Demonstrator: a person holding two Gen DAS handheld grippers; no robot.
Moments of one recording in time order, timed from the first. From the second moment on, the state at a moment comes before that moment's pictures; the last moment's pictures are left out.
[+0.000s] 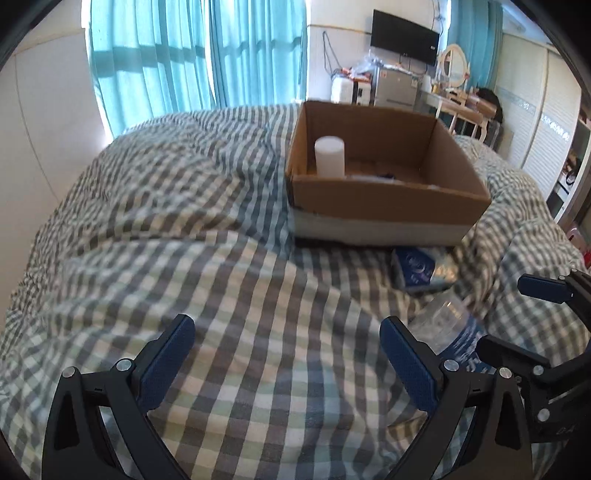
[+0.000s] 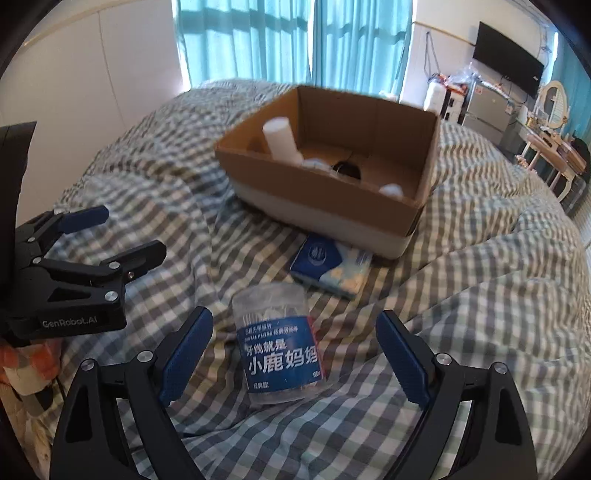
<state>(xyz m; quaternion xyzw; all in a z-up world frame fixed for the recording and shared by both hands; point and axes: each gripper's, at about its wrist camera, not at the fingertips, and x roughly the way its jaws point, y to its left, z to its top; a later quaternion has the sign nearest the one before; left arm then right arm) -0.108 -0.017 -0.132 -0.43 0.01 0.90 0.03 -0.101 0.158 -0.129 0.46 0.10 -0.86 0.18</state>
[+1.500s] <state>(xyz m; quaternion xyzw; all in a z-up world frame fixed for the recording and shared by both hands) -0.207 0.124 -0.179 -0.48 0.03 0.87 0.11 -0.184 0.292 -0.114 0.45 -0.03 -0.88 0.12</state>
